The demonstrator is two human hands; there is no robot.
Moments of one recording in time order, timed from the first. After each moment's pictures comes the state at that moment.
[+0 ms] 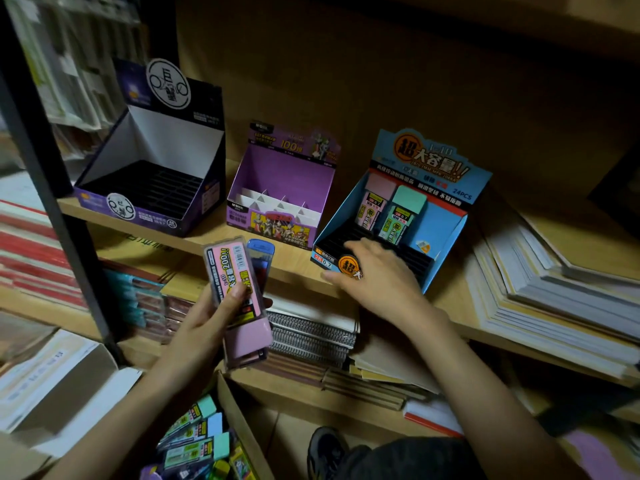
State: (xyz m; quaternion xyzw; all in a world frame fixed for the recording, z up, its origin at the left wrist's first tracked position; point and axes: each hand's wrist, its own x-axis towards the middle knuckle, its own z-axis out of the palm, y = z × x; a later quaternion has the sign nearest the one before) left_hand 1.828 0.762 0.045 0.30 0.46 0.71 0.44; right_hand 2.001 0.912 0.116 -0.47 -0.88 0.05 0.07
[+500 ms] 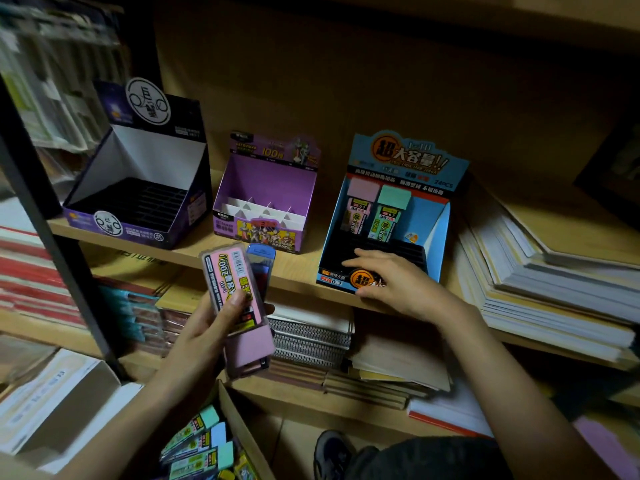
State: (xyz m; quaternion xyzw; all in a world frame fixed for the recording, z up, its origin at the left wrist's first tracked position) left_hand 1.836 0.765 0.050 0.33 0.47 0.69 0.44; right_hand 2.050 0.943 0.118 -0.36 -0.92 0.13 0.05
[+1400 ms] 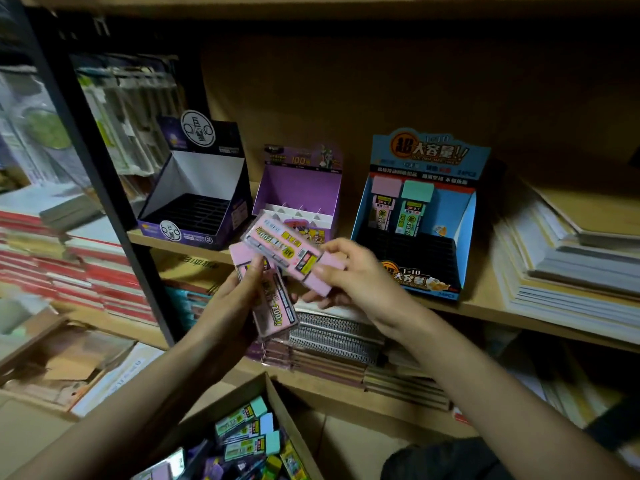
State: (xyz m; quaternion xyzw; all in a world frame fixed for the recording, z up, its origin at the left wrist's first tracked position) left_hand 1.851 0.749 0.107 0.30 0.47 0.69 0.46; right_hand 1.992 0.846 0.135 -0.24 -0.66 0.65 0.27
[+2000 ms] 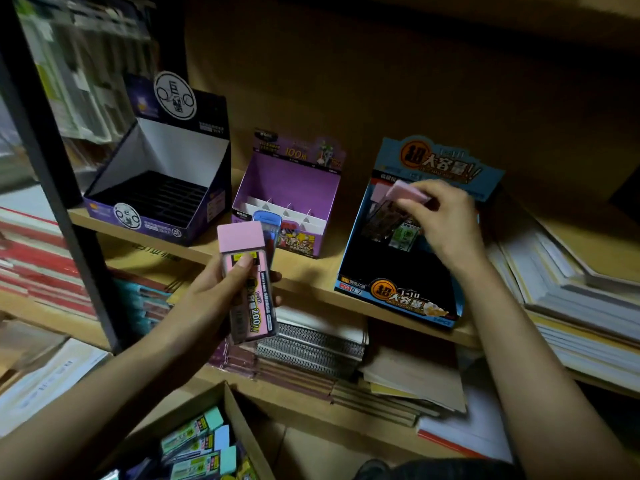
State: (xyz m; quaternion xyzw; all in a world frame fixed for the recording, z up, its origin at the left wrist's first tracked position) left_hand 1.817 0.779 0.089 0.34 0.44 0.69 0.46; right_hand 2.025 0.973 0.172 -0.38 -0.81 0.13 0.43
